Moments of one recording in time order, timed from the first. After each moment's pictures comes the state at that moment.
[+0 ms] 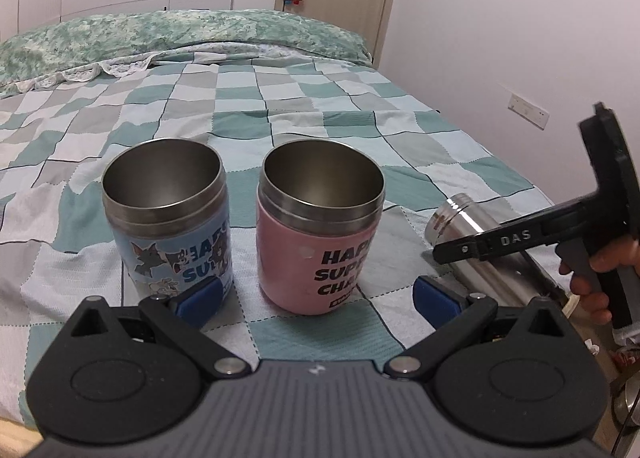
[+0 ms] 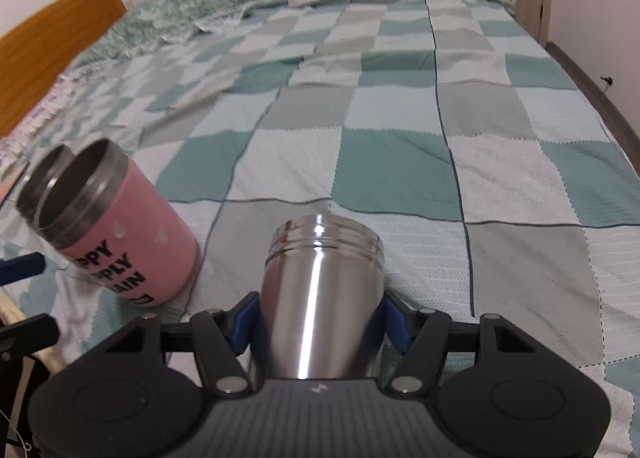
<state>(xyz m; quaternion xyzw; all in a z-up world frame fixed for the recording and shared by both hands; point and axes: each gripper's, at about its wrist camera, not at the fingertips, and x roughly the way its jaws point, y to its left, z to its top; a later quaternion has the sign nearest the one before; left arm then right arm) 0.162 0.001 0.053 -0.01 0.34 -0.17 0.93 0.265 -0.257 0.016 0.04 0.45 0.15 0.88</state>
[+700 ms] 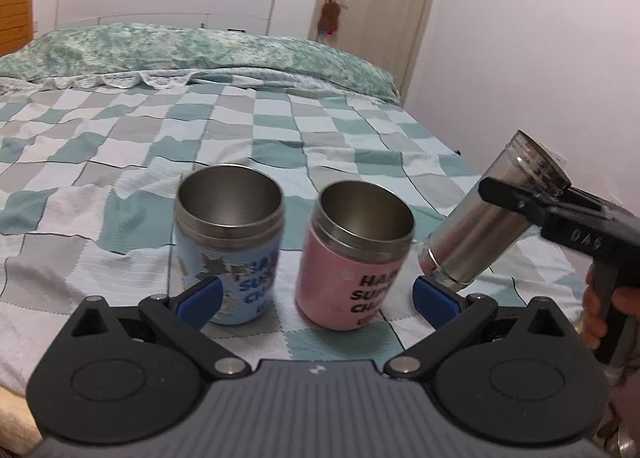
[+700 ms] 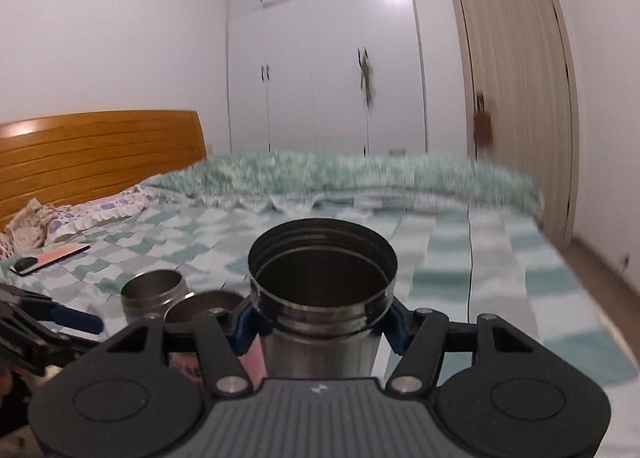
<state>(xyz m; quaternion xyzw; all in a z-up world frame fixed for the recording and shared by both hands) 0.143 0.037 0.075 -0.06 0.30 -0.12 0.94 0.197 -0.236 0.075 0.00 0.13 0.21 0.97</state>
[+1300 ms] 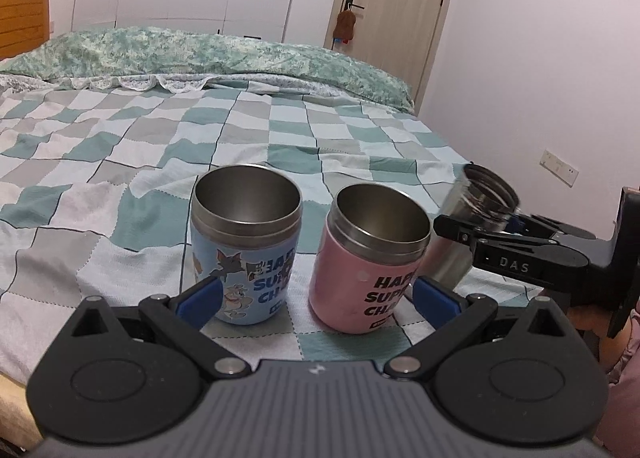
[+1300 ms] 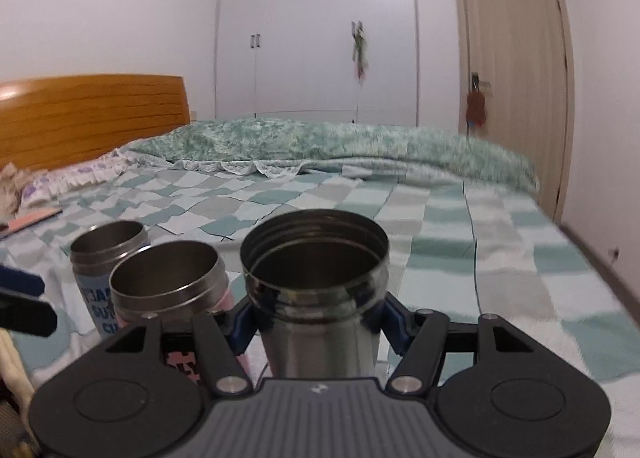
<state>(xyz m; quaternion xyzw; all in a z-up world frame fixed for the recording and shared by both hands) 0.137 0.038 0.070 -0.06 0.29 -0.11 0.95 0.231 -0.212 0.035 -0.01 0.18 0.19 0.96</state>
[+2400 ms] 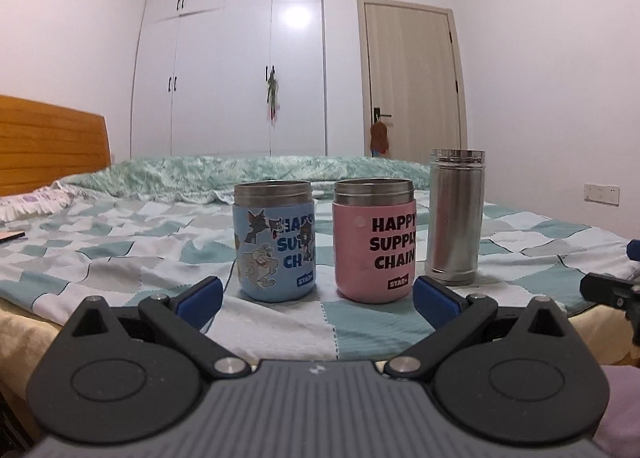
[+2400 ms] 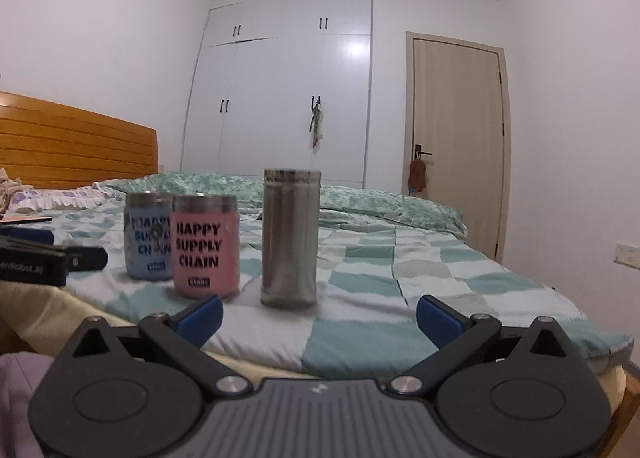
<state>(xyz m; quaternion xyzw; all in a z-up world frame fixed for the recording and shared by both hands) 0.021 -0.011 -0.019 0.02 0.07 0.00 1.00 0.041 -0.270 -0.044 -0.03 0.05 0.11 0.99</state>
